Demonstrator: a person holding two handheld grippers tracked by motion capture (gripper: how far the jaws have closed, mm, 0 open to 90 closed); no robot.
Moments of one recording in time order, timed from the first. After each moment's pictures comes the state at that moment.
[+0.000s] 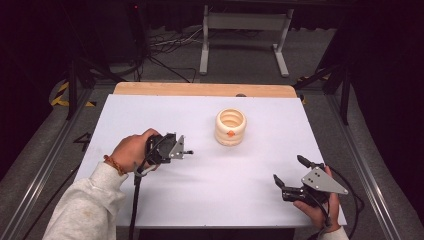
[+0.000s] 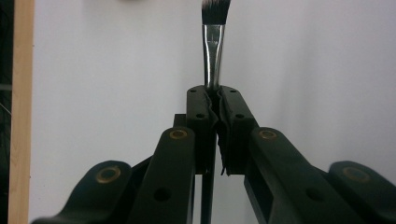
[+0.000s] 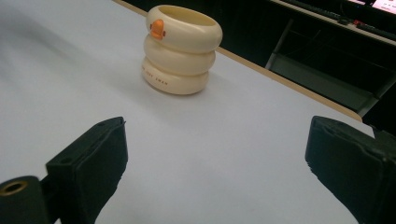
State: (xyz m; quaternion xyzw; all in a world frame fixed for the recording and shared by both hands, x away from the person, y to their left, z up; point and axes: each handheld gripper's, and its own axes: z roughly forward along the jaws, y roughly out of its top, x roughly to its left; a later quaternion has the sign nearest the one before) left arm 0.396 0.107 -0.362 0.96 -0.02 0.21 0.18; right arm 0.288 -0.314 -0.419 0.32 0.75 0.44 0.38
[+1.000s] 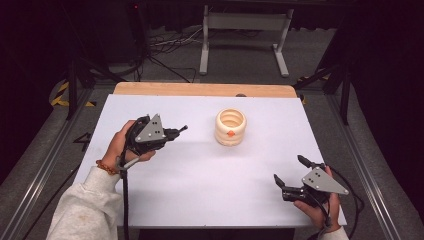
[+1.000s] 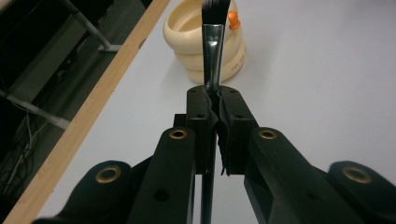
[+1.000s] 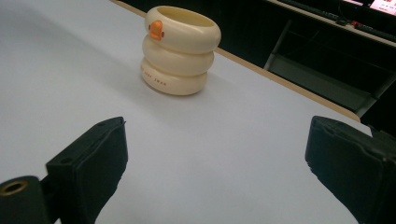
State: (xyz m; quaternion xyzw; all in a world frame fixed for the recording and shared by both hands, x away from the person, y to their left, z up) left arm 0.398 0.148 -0.333 0.88 0.09 0.24 0.40; right arm 0.287 -0.314 -0.418 0.32 0.75 0.44 0.38
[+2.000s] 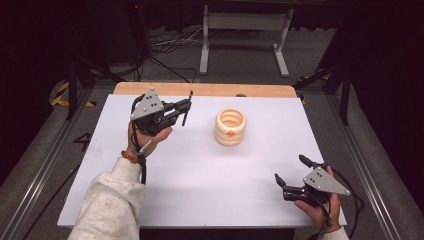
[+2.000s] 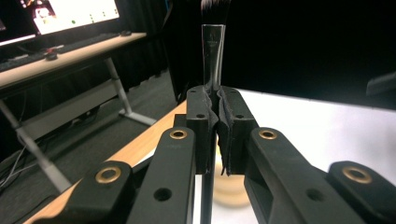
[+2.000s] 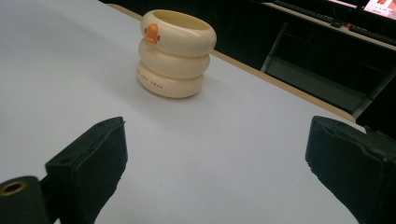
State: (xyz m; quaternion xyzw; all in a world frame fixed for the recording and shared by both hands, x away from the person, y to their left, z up) left arm 0.421 0.119 -0.305 0.75 0.17 0.24 0.60; right arm 0.287 -0.316 -0.418 0.32 0.74 0.45 0.39
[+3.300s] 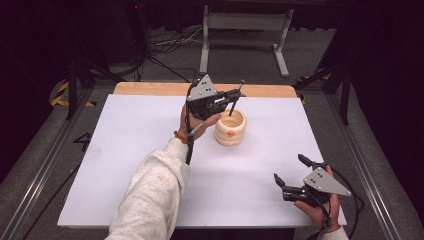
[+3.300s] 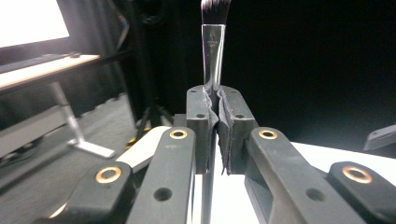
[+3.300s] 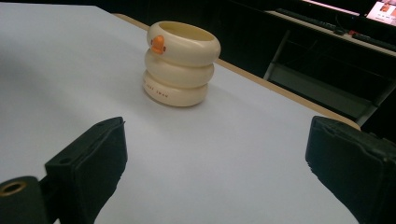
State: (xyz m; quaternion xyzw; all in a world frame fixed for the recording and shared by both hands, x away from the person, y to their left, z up) left arm 0.478 0.003 -0.317 0.74 0.12 0.18 0.64; right arm 0.286 -0.314 -0.415 0.31 0.74 0.46 0.38
